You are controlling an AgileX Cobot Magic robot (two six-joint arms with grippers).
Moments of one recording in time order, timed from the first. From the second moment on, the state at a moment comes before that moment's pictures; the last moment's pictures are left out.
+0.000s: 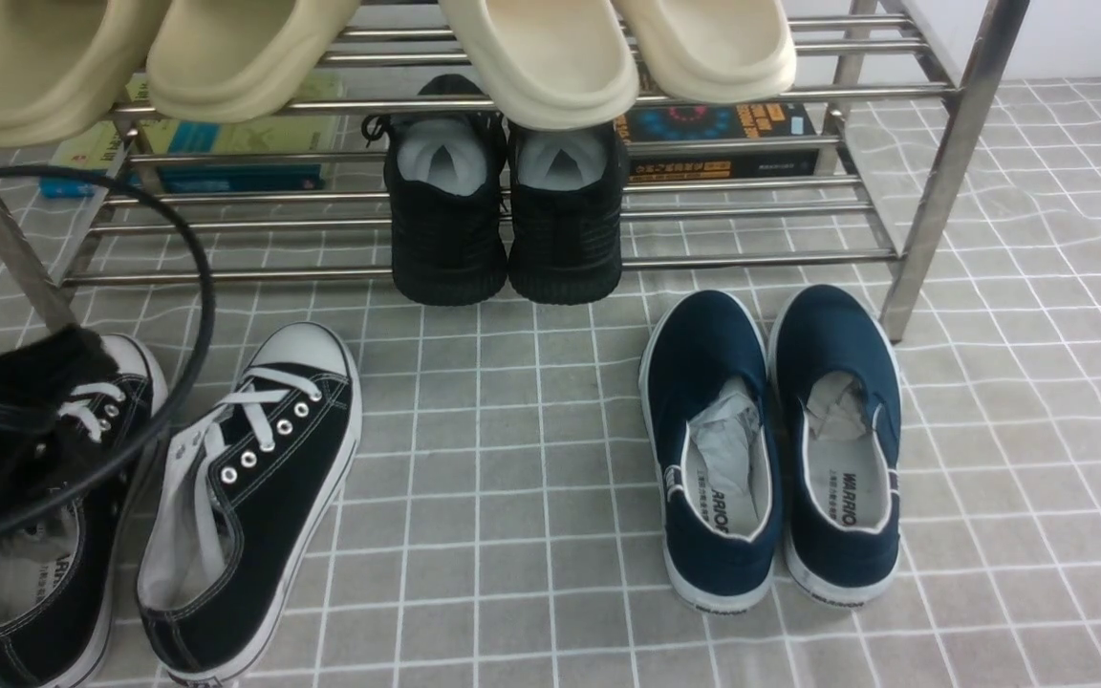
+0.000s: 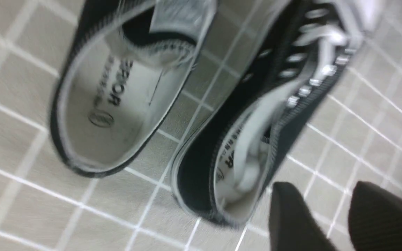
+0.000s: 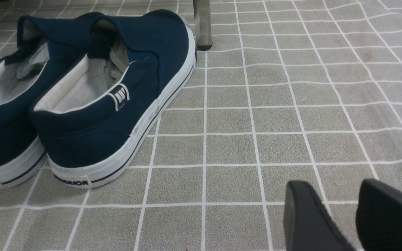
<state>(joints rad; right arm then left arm) 0.06 -0.01 0.01 0.01 0.39 0.07 -0.03 0.95 -0.83 -0.10 0.90 -0.50</state>
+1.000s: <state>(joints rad) 0.06 -0.01 0.01 0.01 0.39 0.07 -0.03 0.27 -0.43 -0.07 0.67 -0.12</state>
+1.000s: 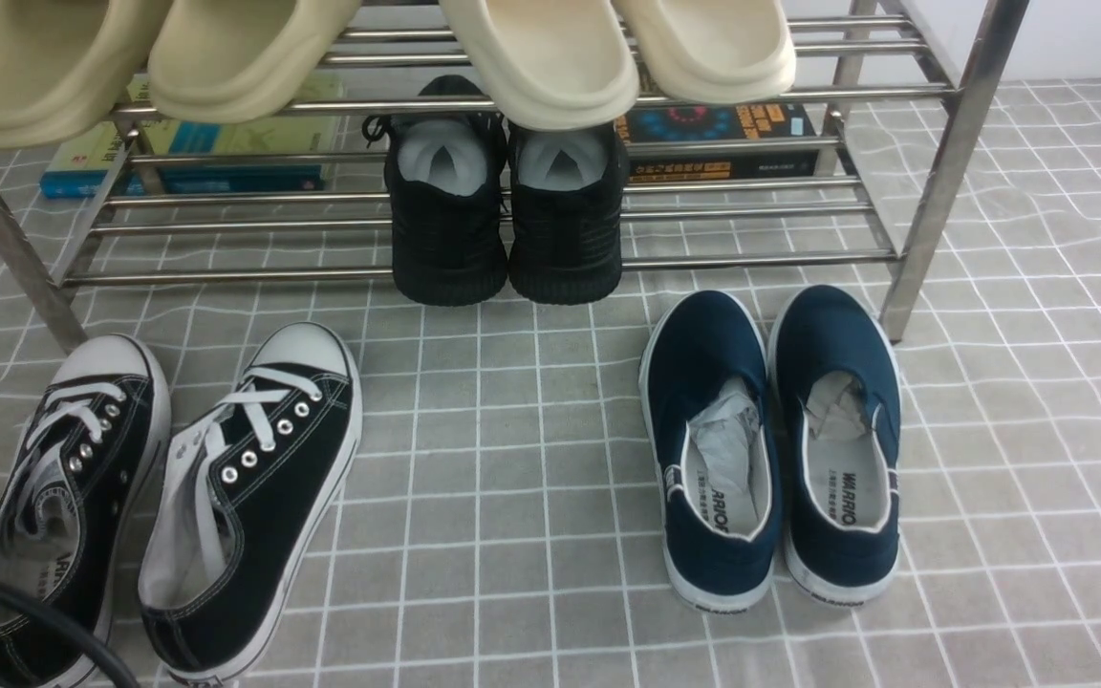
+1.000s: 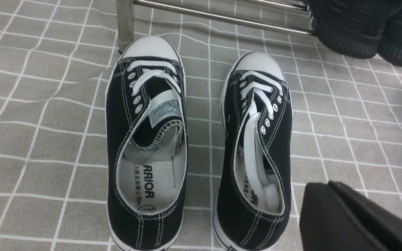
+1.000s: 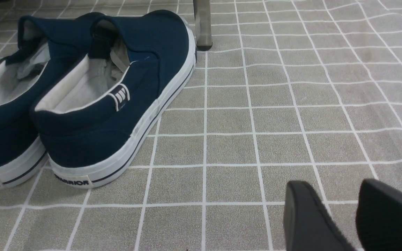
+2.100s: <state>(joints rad) 0.06 -0.01 0.01 0.01 0.39 0.07 -0.03 -0.01 0.02 0.01 0.37 -0.12</state>
